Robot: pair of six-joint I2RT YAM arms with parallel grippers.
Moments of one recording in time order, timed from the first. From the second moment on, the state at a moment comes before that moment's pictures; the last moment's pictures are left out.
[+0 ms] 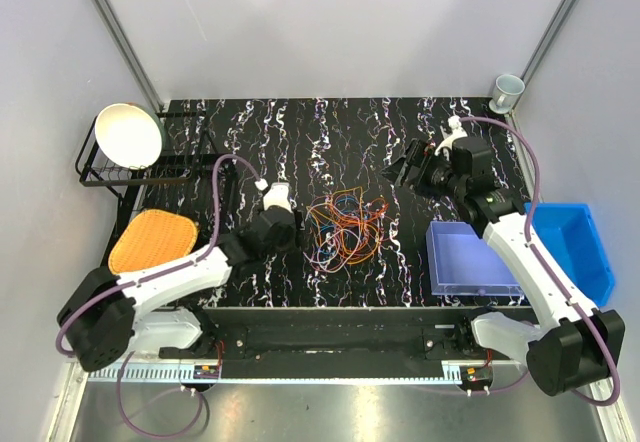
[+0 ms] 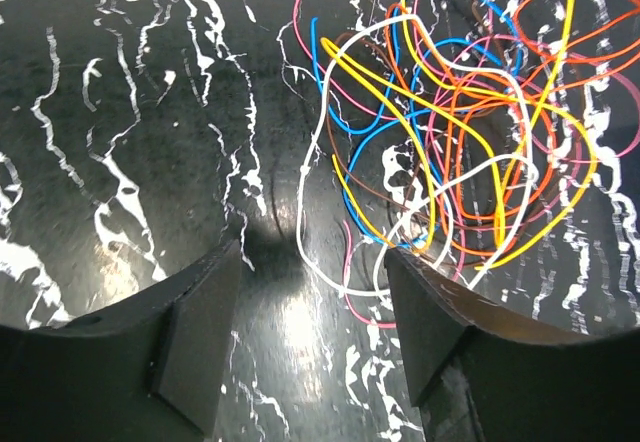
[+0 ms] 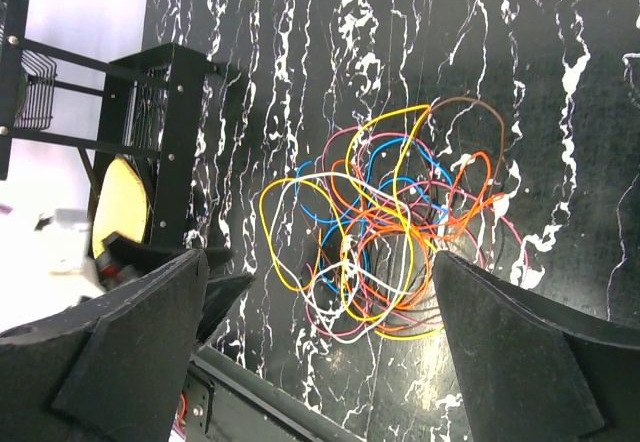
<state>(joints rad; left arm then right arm) -0.84 1.17 0.61 -0.14 -0.34 -0.63 0.28 1.12 0.98 -0.34 -0.30 0.62</state>
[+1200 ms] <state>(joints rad) -1.00 1.33 0.73 -0.13 -0.33 -0.72 0.36 1.40 0.90 -0.39 -0.13 0.74</state>
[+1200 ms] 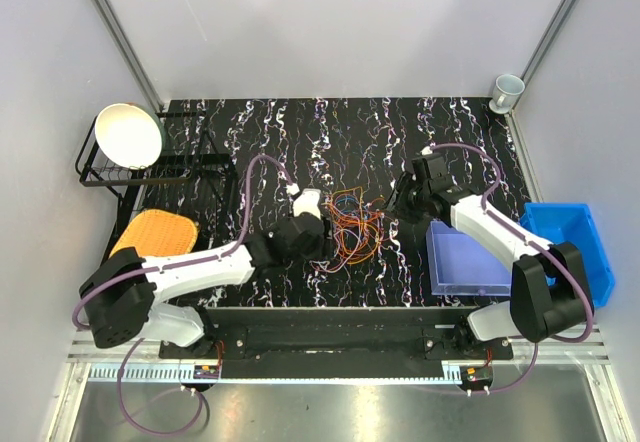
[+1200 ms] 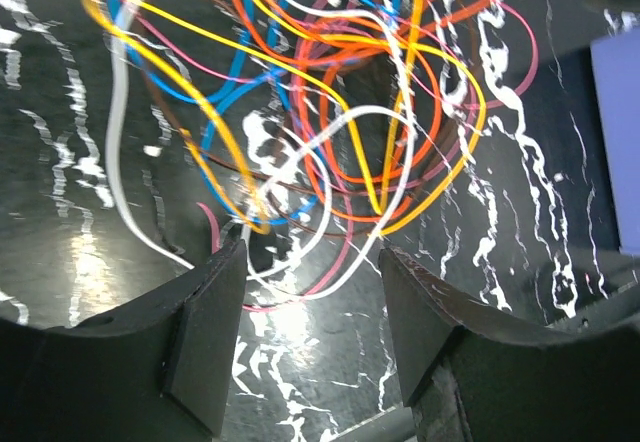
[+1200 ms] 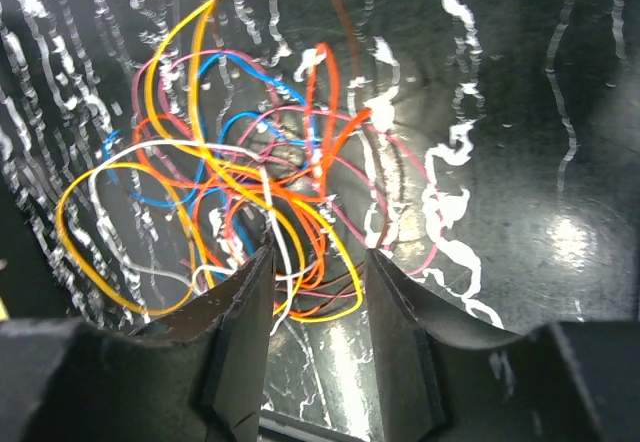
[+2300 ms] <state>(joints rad) -1.06 1.46 0.78 -0.05 -0.33 -0.72 0.36 1.57 0.82 -0.31 -0.04 0.77</state>
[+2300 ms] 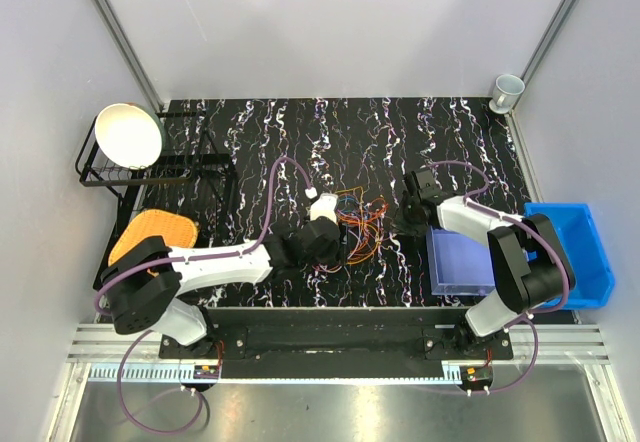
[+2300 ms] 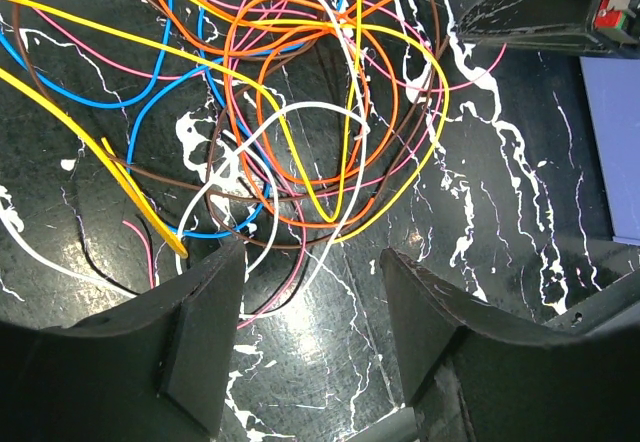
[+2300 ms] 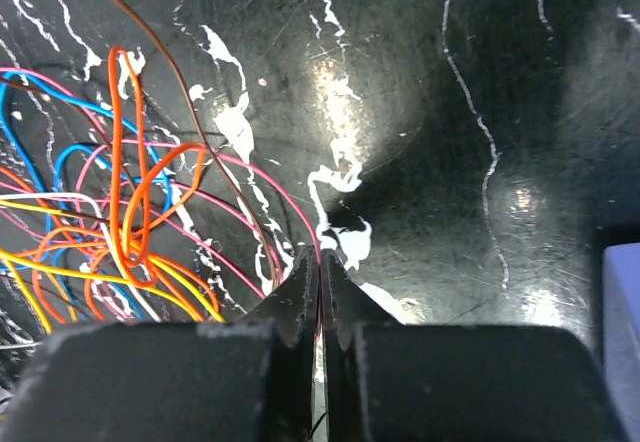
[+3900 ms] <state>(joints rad) -1.09 1.11 0.62 0.09 -0.33 -0.46 0.53 1.53 2.25 -0.93 -0.30 0.52</state>
